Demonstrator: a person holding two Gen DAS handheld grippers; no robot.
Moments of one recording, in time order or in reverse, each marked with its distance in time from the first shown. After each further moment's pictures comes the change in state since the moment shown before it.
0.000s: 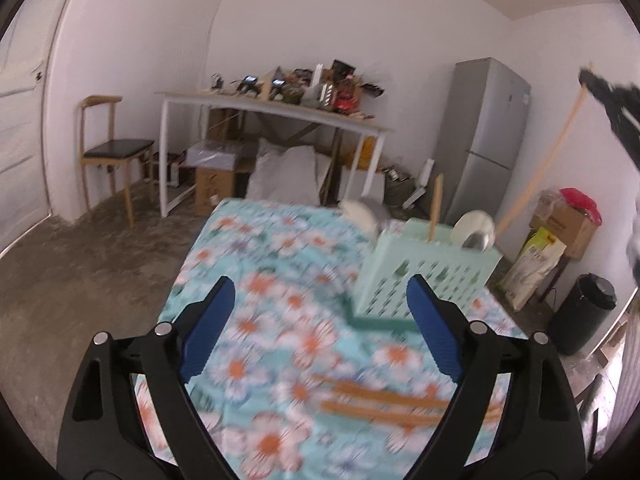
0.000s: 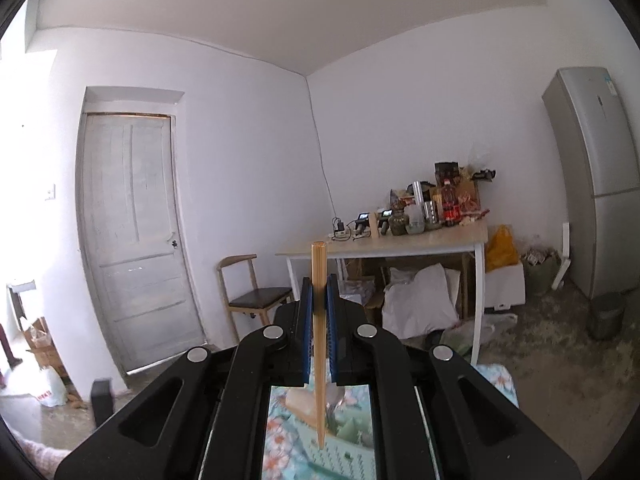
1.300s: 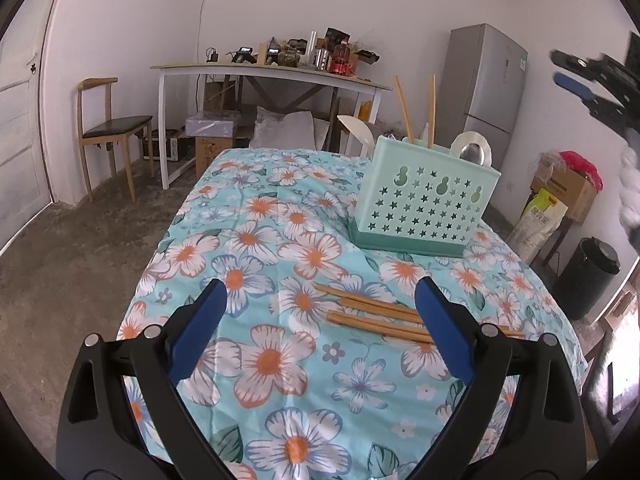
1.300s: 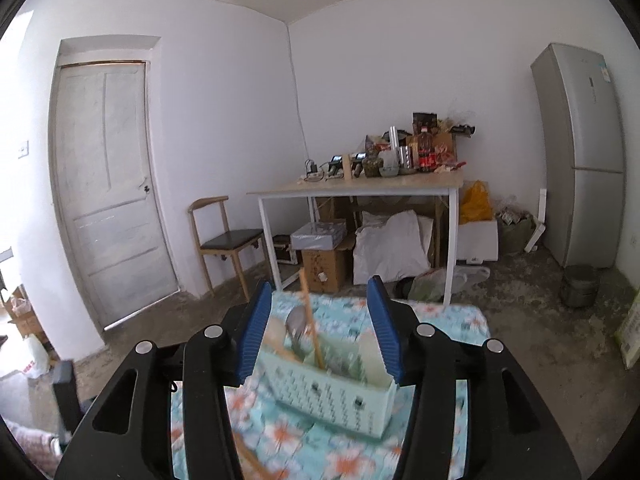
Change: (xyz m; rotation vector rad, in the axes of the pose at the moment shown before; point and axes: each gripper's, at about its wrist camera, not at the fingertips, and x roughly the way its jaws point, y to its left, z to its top) left arm -0.009 -0.008 -0.067 0.050 0.103 -0.002; right arm -0.002 -0.005 -0.065 -0.002 0.222 -0.087
